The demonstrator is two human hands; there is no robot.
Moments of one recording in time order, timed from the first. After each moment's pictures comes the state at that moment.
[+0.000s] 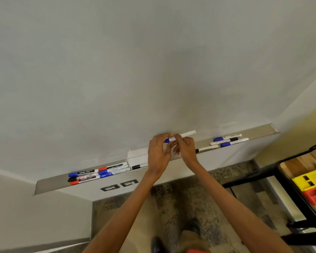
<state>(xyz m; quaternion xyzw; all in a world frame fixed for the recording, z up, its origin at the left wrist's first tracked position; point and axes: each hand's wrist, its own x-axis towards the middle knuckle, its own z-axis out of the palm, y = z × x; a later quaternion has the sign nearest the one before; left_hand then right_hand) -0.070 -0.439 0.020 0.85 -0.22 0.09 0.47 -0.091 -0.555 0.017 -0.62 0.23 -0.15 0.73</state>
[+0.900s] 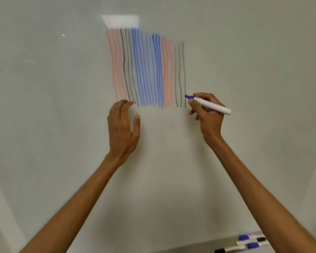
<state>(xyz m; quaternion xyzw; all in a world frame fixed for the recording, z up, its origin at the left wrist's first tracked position) 0.025 -0.296 0.389 0.70 -0.30 0.56 0.33 -0.054 -0.522 0.424 -0.58 -0.14 -0.52 0.62</state>
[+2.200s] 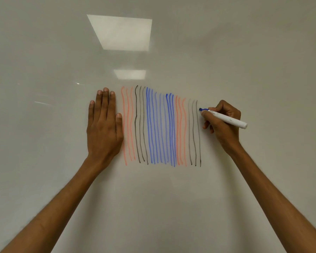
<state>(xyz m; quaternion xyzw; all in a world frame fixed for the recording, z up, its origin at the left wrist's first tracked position) 0.101 -0.253 0.531 0.68 -0.23 0.67 0.18 0.008 -0.558 0.544 -0.61 -0.21 -0.57 0.51</state>
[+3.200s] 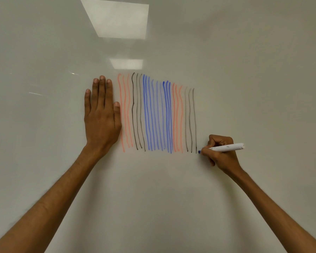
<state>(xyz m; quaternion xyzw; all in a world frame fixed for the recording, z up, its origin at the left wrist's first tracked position) 0.100 -0.255 0.529 0.69 -0.21 0.67 0.16 -0.005 -0.575 0.443 -0.73 -0.18 -0.45 0.48</state>
